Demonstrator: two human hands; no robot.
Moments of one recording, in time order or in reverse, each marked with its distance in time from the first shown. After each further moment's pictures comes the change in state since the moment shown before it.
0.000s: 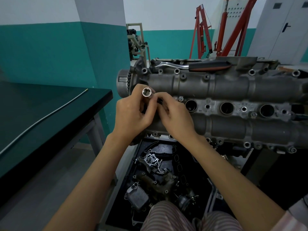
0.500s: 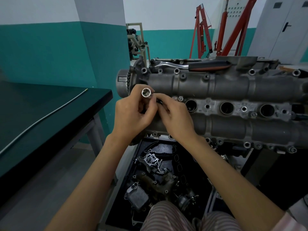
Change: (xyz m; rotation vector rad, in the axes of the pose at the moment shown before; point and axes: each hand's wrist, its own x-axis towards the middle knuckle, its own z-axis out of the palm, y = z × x) left_hand -0.001 0.000 0.000 -0.012 0.009 0.000; right_hand -0.001 -0.003 0.000 0.065 0.032 -0.022
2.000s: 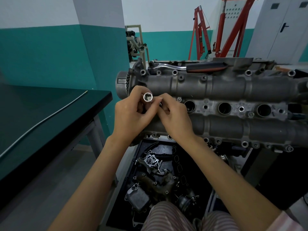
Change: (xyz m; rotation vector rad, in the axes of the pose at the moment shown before) left_hand -0.001 0.002 0.001 -0.017 0.004 -0.011; right_hand 0.000 0.004 0.002 0.000 0.051 0.046
